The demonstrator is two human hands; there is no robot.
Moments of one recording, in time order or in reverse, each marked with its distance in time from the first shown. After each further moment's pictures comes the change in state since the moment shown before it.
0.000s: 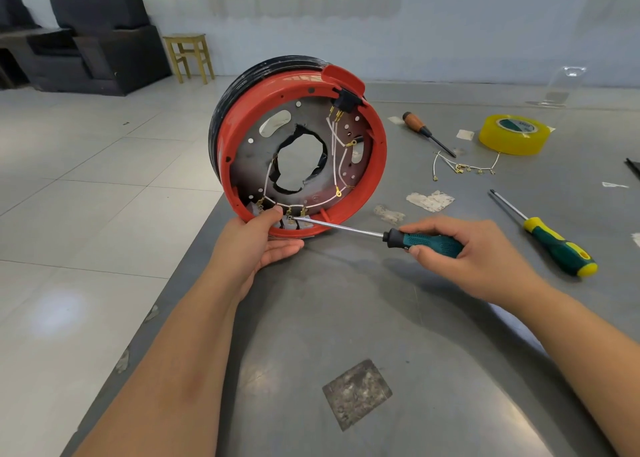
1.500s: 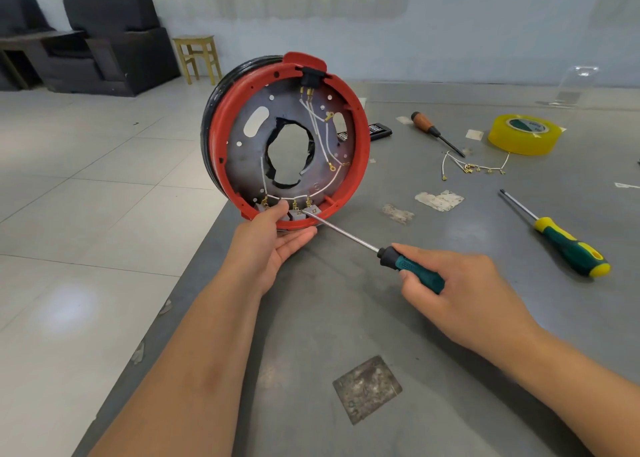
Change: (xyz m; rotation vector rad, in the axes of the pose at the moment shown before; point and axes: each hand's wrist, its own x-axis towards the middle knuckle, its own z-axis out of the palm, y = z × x) left_hand 0.003 -0.002 0.007 -0.306 0.066 -0.059; right_hand -0.034 -0.049 0.038 -0.212 0.048 0.124
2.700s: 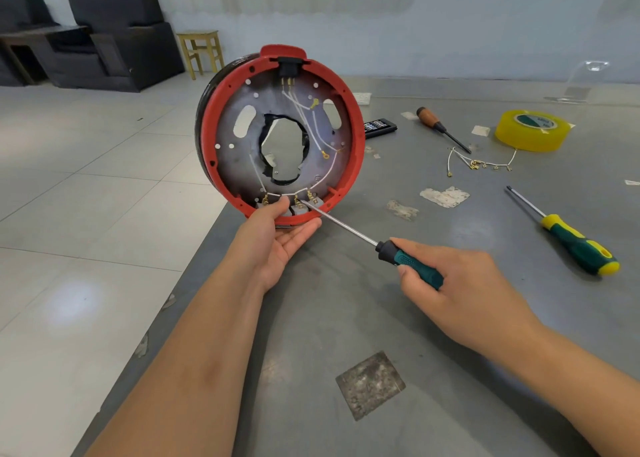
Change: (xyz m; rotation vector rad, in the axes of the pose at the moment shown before) left_hand -0.005 0.002 -0.001 -0.131 -0.034 -0.062; right_hand 0.000 -0.009 0.000 0.024 -0.027 -0.012
